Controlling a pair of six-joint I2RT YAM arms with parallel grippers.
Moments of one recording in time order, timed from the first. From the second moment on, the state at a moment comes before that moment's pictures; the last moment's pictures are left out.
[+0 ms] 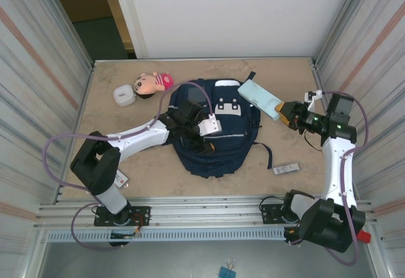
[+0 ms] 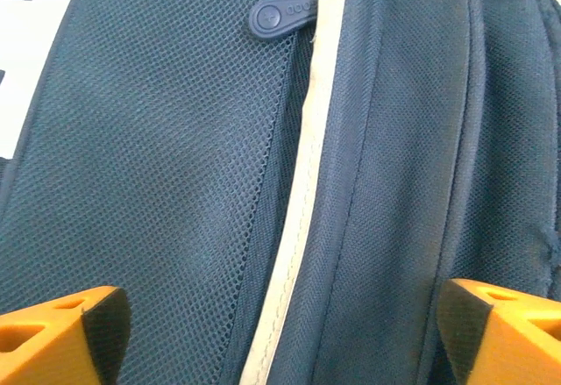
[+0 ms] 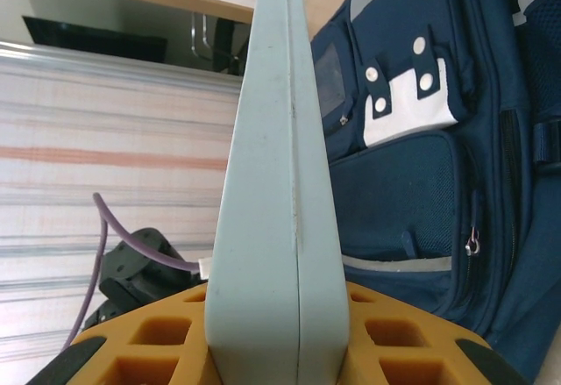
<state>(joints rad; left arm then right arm) -0.75 1.65 1.10 -0.38 0.27 0.58 -0.34 1.05 0.94 -0.68 -1.06 0.59</state>
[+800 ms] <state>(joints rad) -0.80 1.66 1.08 -0.34 0.15 0.60 -0.36 1.02 0.94 -0.73 -1.08 0.59</state>
